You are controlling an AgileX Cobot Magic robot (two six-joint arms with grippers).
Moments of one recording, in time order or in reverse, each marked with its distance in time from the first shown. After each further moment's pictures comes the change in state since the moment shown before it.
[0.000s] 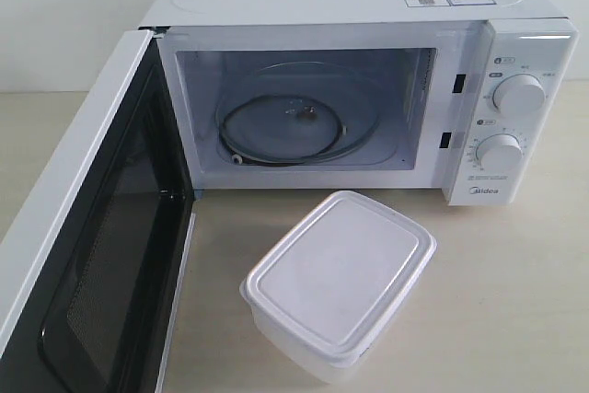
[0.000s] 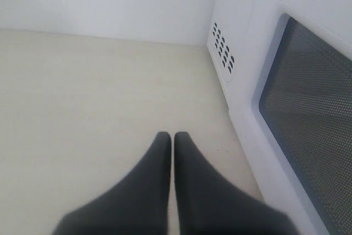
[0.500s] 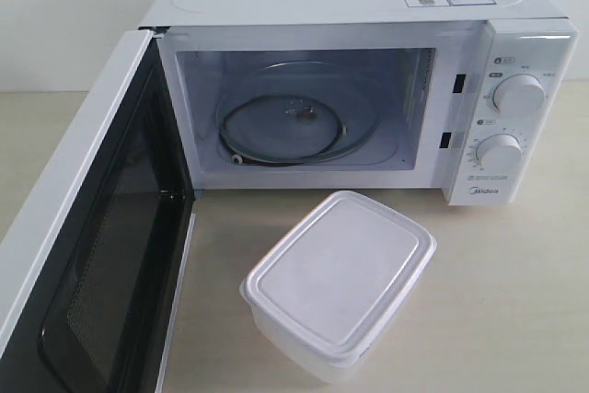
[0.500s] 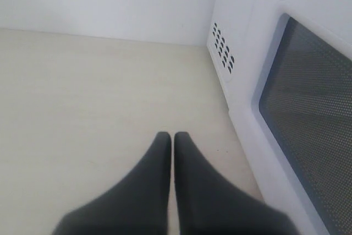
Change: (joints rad) left arm 0.000 0.000 0.000 0.000 0.000 0.000; right arm 0.000 0.000 0.000 0.000 -0.591 -0.043
